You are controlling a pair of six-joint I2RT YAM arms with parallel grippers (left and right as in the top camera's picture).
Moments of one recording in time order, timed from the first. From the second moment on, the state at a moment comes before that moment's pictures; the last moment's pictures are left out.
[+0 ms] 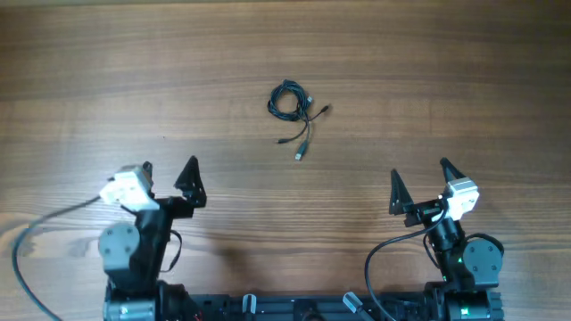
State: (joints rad) left arm 0.07 0.30 0.26 -0.15 0.17 -0.37; right arm 0.02 0.02 0.01 0.01 -0.22 0.08
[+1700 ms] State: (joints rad) left arm -0.41 2.06 1.24 -0.11 -0.02 -0.26; right arm 0.02 0.02 0.01 0.01 -0.22 0.08
